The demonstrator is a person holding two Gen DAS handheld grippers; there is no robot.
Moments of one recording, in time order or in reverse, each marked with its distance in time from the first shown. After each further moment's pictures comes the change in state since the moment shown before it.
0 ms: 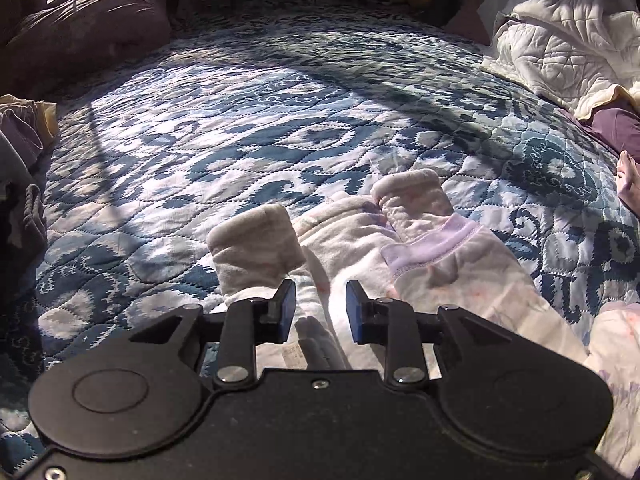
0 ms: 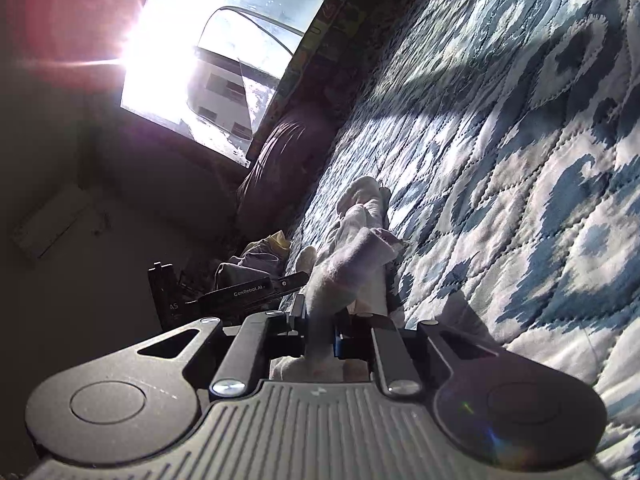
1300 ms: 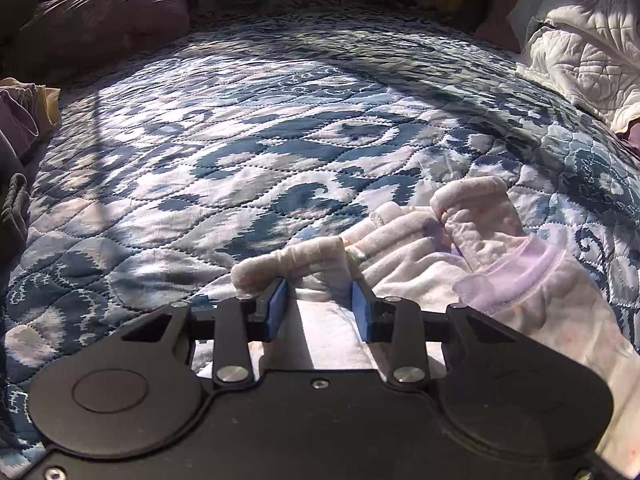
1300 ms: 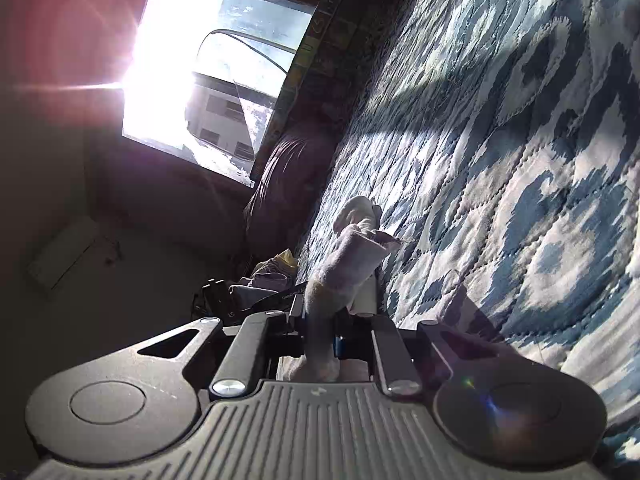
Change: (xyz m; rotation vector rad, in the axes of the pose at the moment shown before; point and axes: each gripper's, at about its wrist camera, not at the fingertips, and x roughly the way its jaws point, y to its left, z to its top) left arm 0.072 0.018 0.007 -0.041 0.000 0.044; right arm -0.012 -0.027 0.011 0.110 -0.022 -0.022
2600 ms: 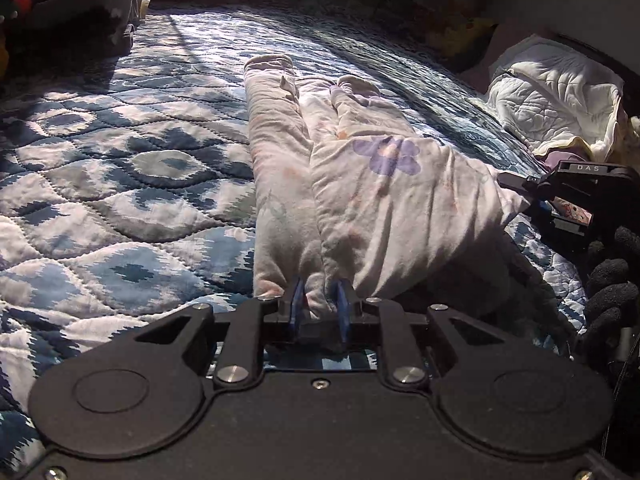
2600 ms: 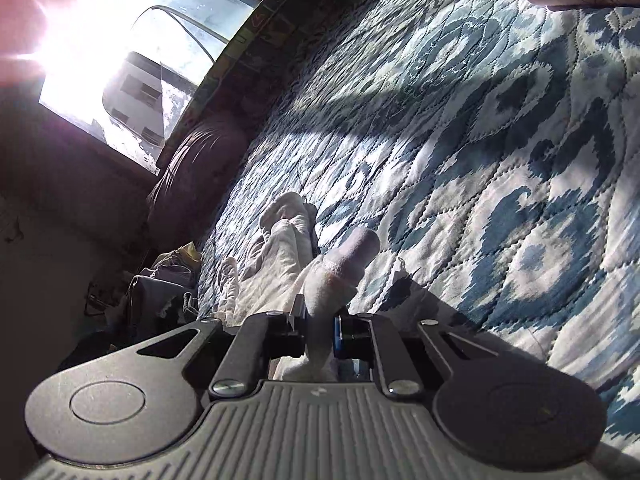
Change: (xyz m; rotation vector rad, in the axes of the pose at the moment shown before) left arm -0.208 -0.068 -0.209 -0.269 -0.063 -0.101; right arm 0.027 0.068 -0.012 -0.125 -0.046 -0.308
